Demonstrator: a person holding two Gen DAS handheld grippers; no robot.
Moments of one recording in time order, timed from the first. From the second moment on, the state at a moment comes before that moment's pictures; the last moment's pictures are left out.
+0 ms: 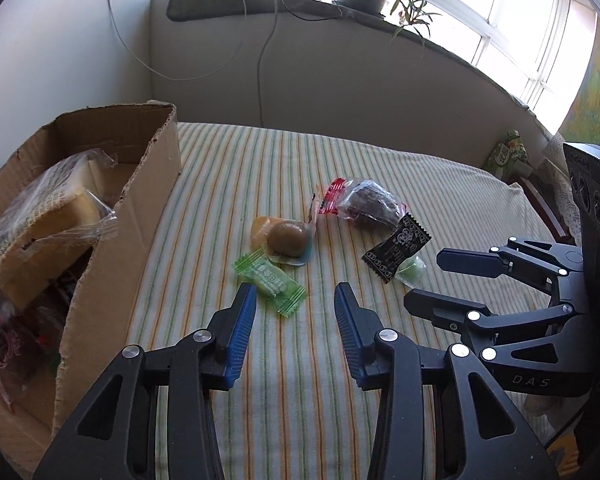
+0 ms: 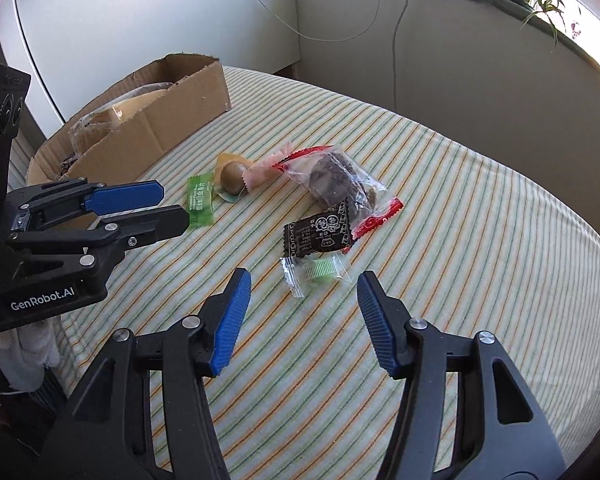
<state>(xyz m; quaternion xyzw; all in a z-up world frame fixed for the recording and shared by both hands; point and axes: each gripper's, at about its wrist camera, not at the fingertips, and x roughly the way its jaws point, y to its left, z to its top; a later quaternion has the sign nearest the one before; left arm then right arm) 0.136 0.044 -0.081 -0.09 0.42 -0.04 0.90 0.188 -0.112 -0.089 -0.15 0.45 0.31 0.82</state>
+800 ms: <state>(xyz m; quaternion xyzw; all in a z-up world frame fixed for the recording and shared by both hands) 0.158 0.034 -0.095 -0.04 0.44 -0.02 0.90 0.202 -0.116 -0.102 -0.16 0.45 0.28 0.83</state>
